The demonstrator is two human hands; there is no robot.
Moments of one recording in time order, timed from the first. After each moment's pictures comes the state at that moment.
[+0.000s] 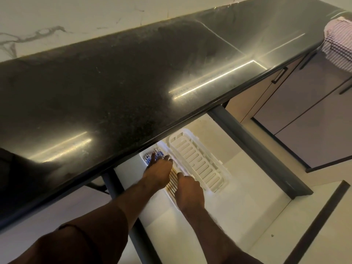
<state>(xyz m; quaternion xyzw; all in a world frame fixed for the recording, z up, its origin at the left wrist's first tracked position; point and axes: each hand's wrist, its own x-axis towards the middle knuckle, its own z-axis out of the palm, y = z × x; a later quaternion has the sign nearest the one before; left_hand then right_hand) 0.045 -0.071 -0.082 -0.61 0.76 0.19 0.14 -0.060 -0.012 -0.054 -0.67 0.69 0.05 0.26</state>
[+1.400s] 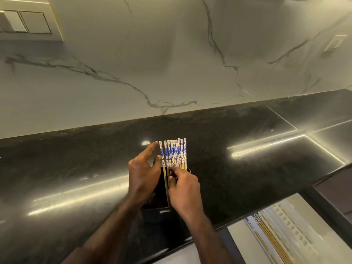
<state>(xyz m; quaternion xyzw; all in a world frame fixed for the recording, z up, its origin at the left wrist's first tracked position) 0.465 0.040 0.138 -0.70 0.47 0.12 -0.52 0.350 0.032 0.136 -0.76 0.54 -0.25 0.27</state>
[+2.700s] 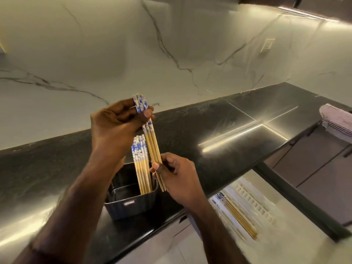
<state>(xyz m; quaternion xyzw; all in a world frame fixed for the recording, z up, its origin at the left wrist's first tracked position) 0.402 0.060 0.277 -0.46 0.45 0.32 -0.69 0.255 0.058 0.199 -0.72 0.46 -0.35 0.39</state>
